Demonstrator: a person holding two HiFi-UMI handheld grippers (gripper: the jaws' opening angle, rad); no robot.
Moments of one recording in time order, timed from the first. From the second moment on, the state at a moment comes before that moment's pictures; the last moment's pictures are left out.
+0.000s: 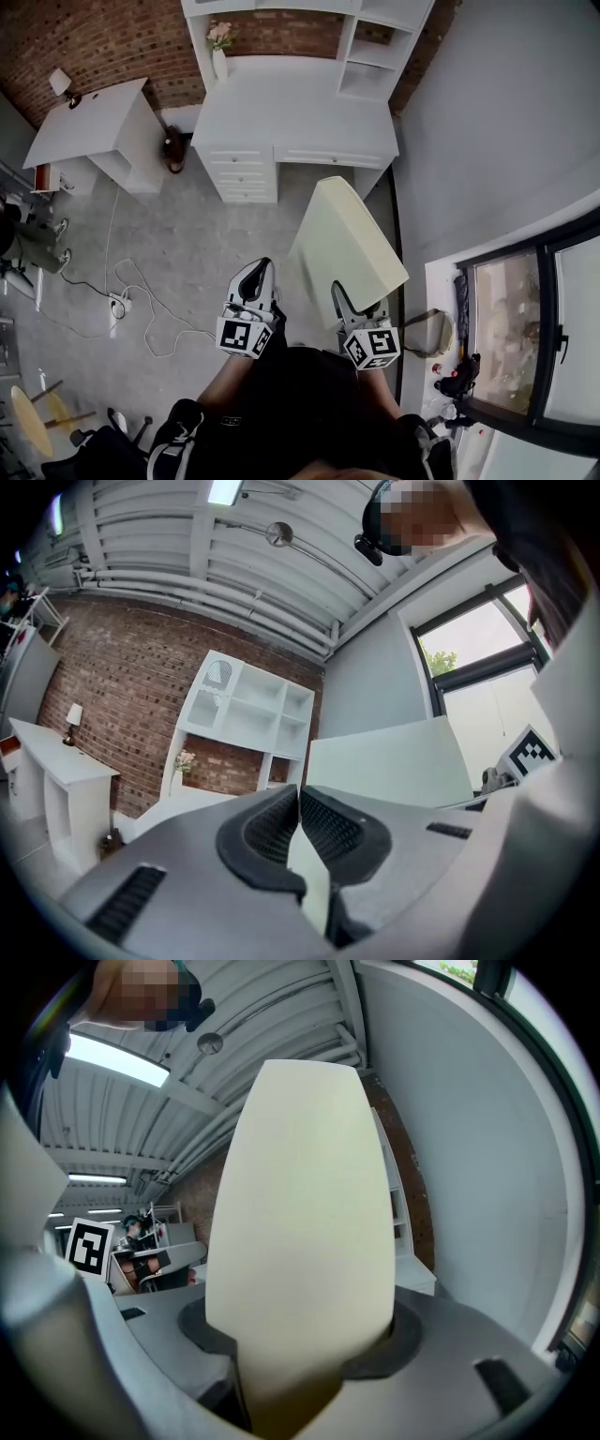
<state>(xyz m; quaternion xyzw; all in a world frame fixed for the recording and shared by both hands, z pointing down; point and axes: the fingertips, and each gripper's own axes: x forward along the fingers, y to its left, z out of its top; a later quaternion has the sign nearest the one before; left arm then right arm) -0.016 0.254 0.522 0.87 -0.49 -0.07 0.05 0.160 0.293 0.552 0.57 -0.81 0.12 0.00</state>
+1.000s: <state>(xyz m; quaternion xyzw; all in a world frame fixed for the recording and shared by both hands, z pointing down) -0.026 -0.121 0.505 0.85 -0.52 -0.06 0.05 0.172 -0.096 0.533 0.56 -0.82 0.11 0.00</state>
